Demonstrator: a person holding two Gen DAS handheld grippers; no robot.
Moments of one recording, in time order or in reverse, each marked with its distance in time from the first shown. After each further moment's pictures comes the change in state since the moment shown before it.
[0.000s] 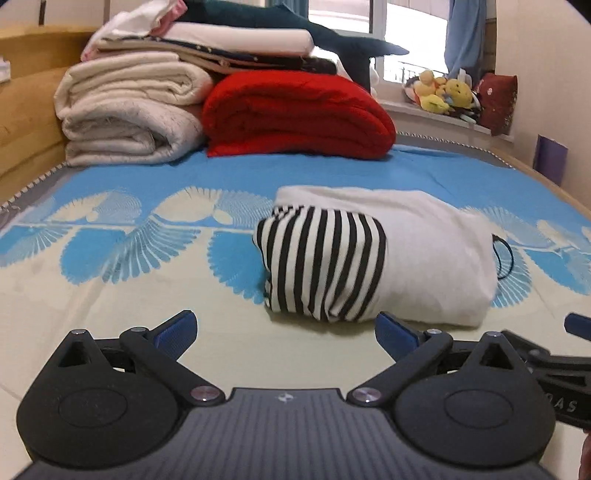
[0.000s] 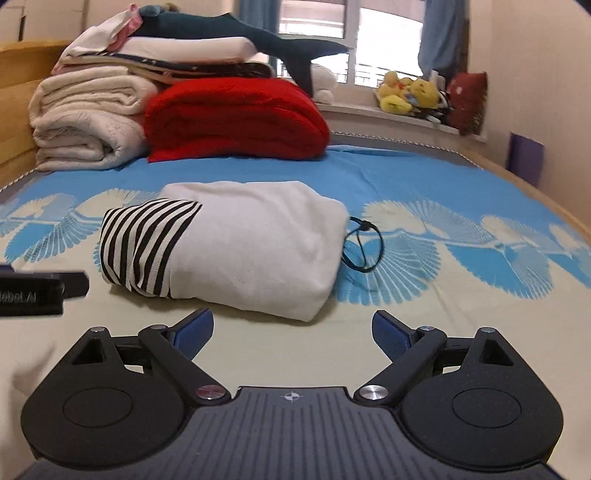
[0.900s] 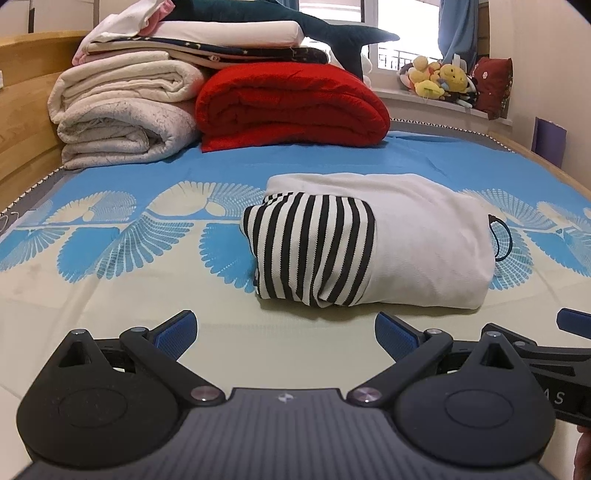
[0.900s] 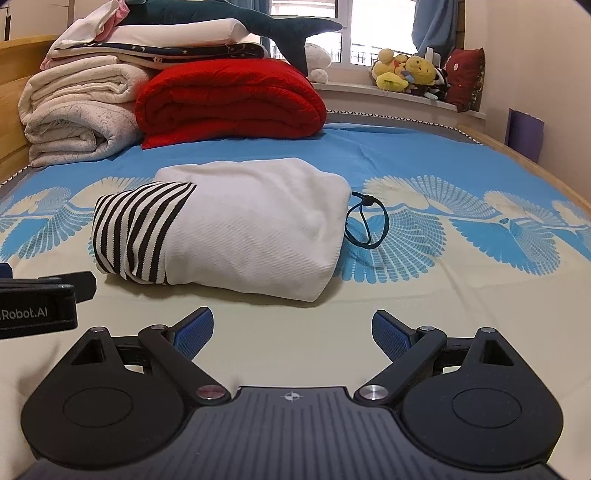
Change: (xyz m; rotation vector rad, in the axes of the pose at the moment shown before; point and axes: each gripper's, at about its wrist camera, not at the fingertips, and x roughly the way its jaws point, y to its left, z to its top) left arm 0.007 -0.016 -0.011 0.038 0.037 0.006; right arm 0.005 0.004 -0.009 0.045 0.050 0.013
